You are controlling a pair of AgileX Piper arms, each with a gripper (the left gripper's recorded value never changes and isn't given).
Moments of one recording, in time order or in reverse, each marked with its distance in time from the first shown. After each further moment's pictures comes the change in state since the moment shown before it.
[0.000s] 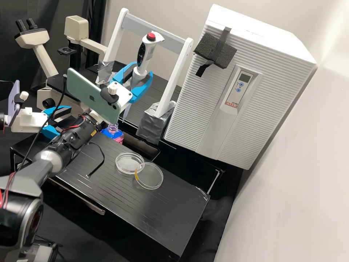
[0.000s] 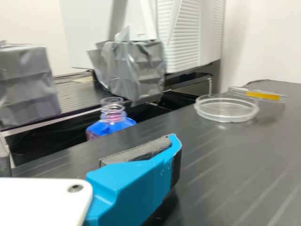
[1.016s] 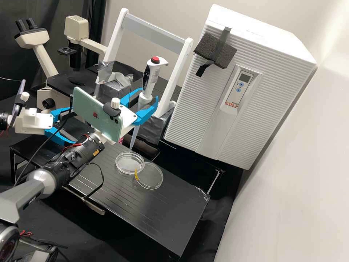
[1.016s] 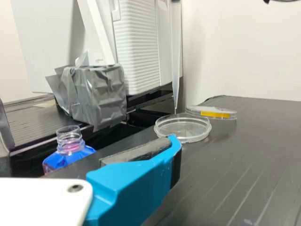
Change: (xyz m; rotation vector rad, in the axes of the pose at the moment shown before) left arm 0.014 0.014 0.021 0.032 -0.134 0.035; right arm -0.029 0.017 0.031 -0.177 -0.130 -0.085
